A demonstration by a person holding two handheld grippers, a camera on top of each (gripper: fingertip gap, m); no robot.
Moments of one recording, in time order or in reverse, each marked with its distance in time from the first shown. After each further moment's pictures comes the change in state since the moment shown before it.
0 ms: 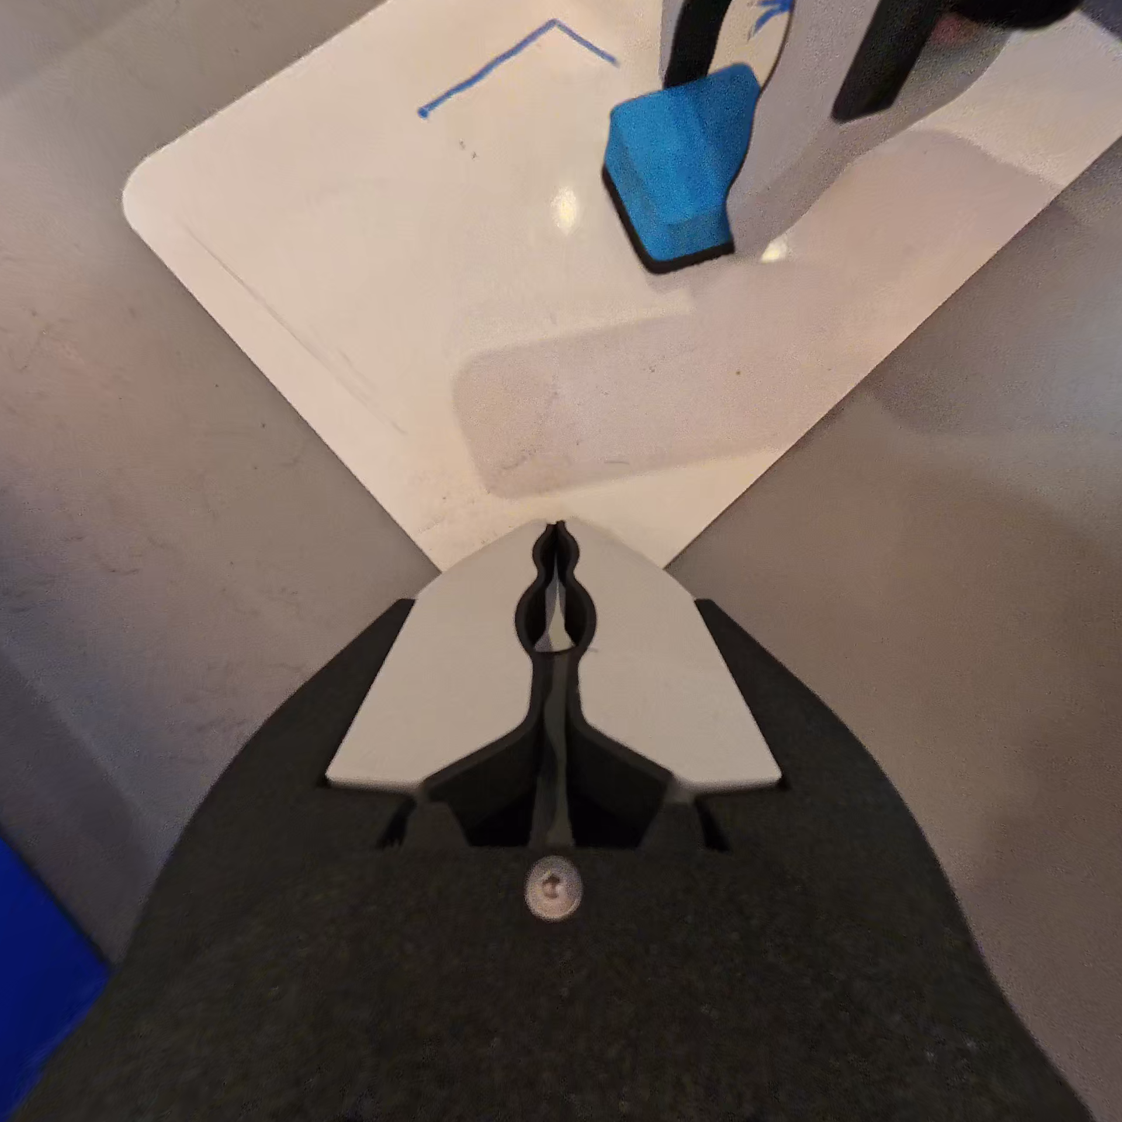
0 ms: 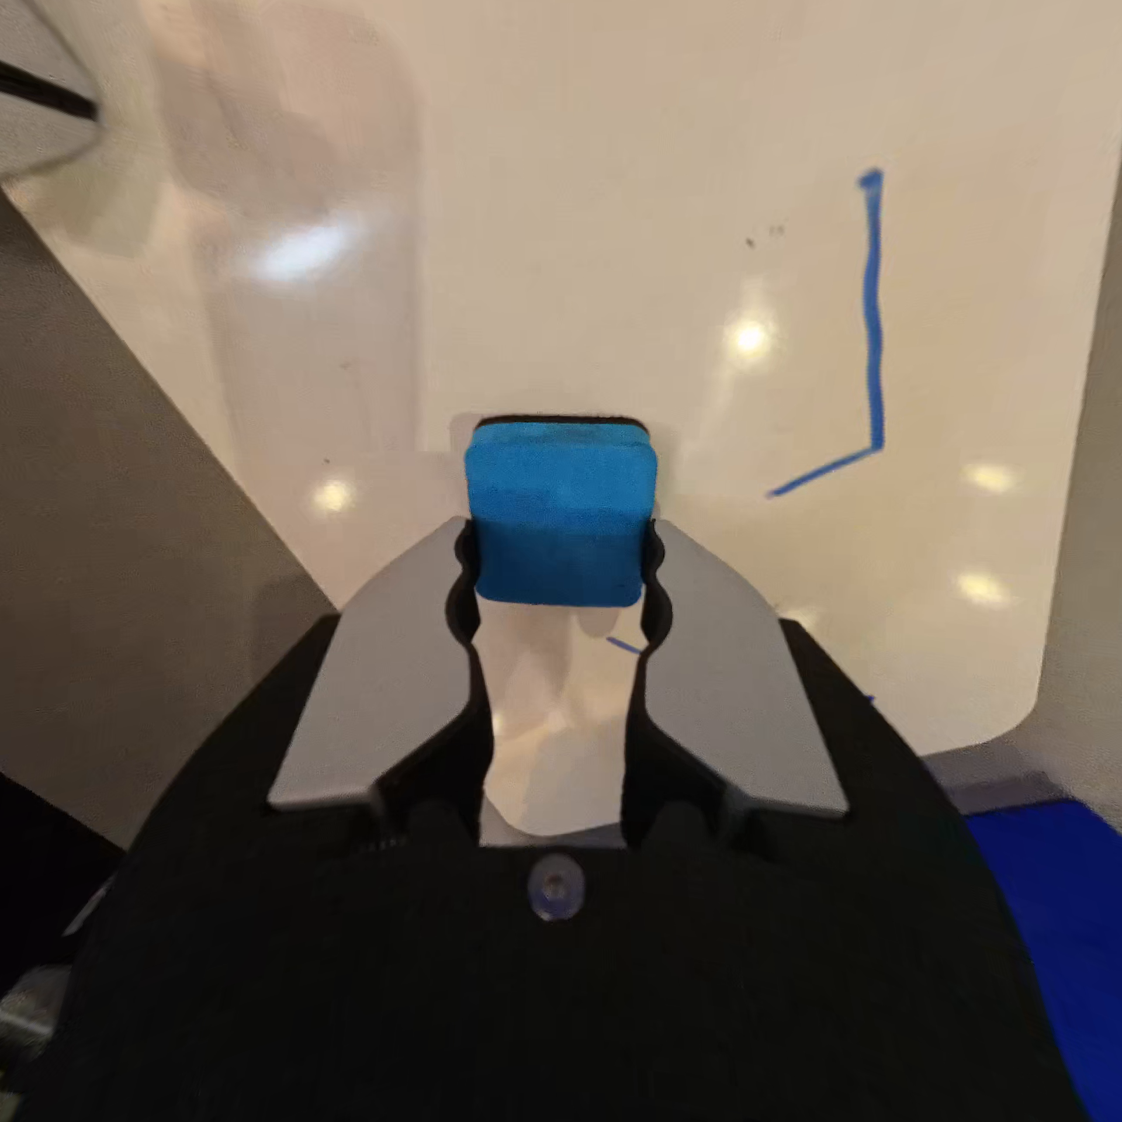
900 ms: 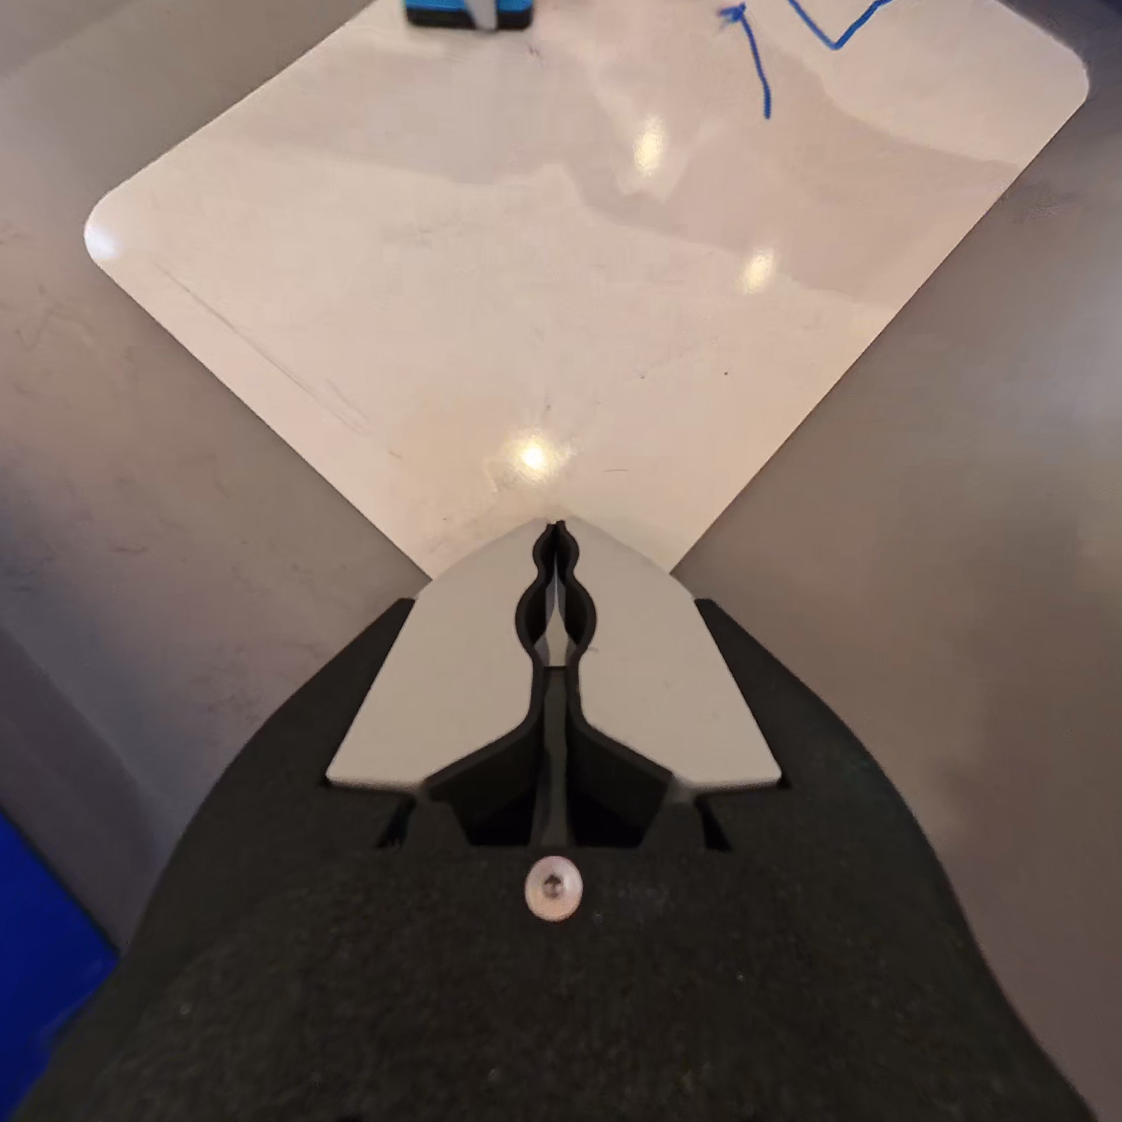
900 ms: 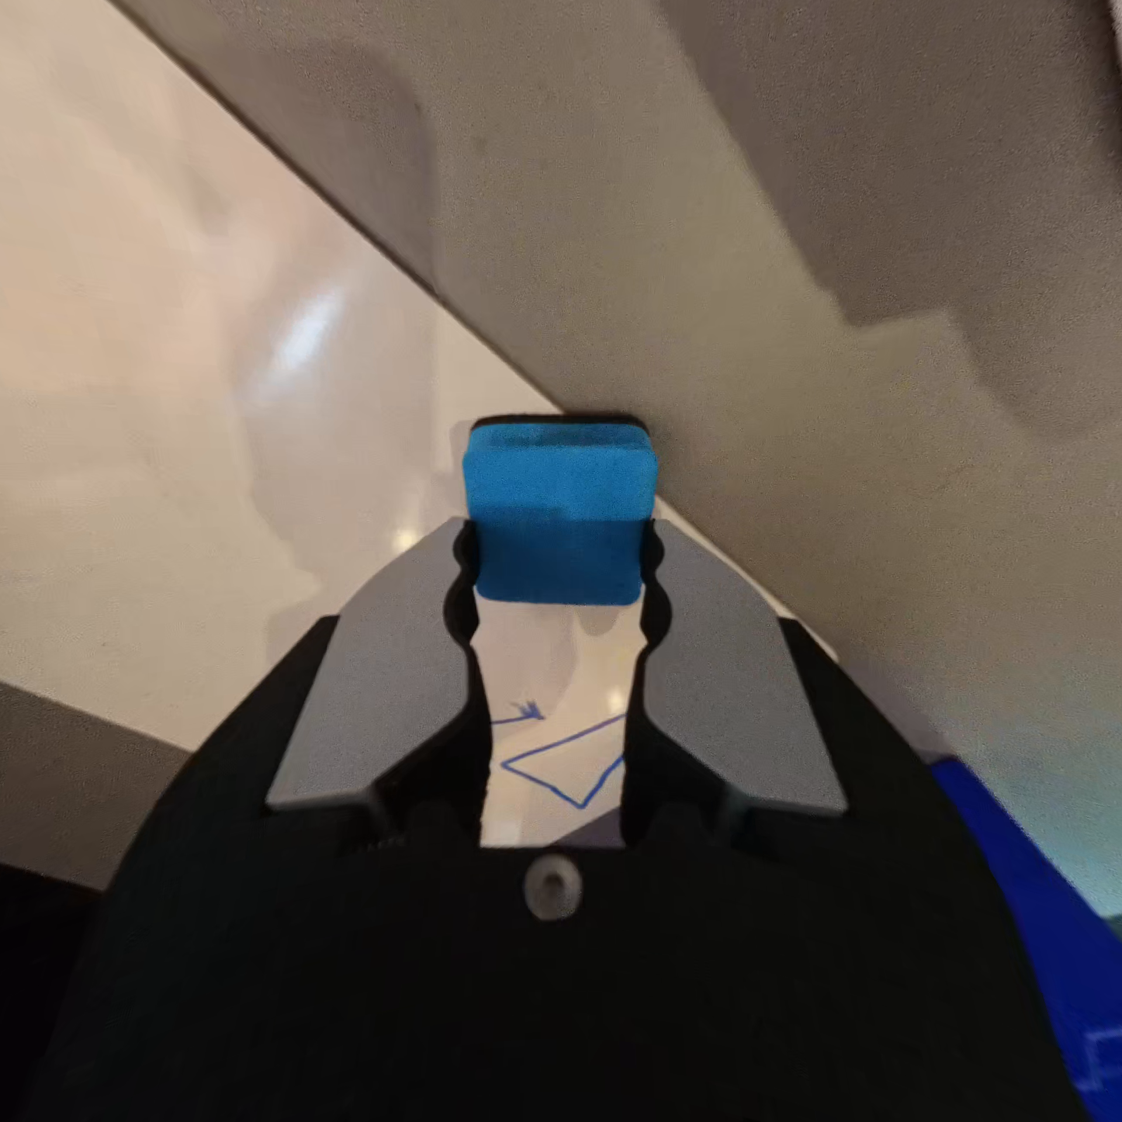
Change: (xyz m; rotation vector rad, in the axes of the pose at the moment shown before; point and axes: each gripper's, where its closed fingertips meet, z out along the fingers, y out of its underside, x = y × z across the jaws) left arm -0.003 0.005 -0.005 0.014 0.014 -0.015; right arm 0.111 -0.047 0.000 -0.061 0.030 0.327
